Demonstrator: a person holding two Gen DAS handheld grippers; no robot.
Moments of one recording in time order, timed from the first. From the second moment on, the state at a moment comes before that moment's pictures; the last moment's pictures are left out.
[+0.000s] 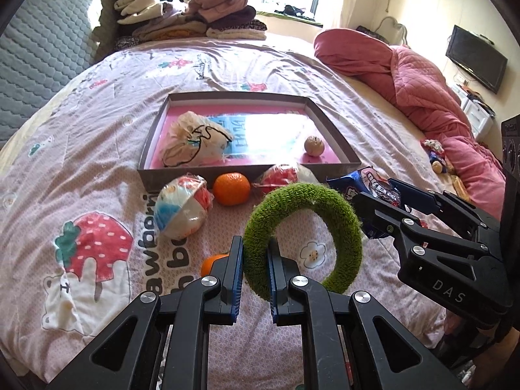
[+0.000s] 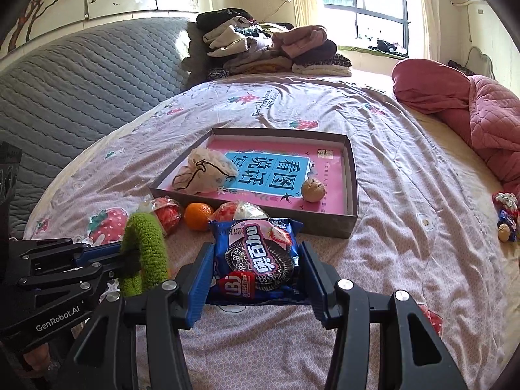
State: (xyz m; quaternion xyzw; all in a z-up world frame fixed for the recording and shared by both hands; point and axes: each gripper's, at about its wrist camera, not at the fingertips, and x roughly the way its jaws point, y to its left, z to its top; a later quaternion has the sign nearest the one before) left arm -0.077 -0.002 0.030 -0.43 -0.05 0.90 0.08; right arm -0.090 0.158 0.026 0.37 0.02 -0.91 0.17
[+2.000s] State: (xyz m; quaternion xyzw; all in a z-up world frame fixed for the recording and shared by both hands) left arm -0.140 -0.029 0.061 -0.40 -0.06 0.91 0.06; right arm -0.149 0.141 0.070 0.33 0.02 -0.93 0.17
